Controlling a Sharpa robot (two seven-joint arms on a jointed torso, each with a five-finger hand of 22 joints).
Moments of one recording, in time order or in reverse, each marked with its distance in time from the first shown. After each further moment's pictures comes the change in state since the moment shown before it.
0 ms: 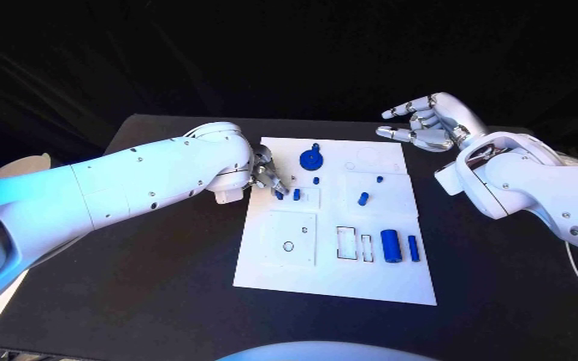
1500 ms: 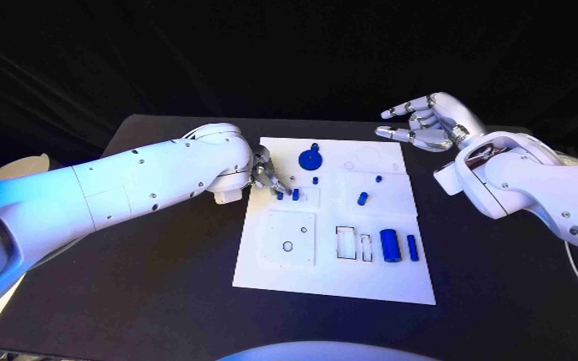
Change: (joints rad) left arm -0.005 0.007 -0.001 -0.014 -0.021 -0.003 -0.002; left_hand -0.062 -0.007 -0.286 0.114 0.000 0.018 -0.011 0.036 0.030 0.011 -0.011 0.006 0.002 0.003 -0.010 0.000 0.000 -0.012 0.000 -0.007 0.031 0.000; right arm 0.000 -0.004 0.000 0.005 0.000 0.001 0.000; right_hand 0.000 0.000 -0.003 0.003 0.000 0.000 0.000 0.000 0.000 0.000 0.000 0.000 0.000 0.000 0.000 0.000 0.000 0.000 0.000 0.000 0.000 0.000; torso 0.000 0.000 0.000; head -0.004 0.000
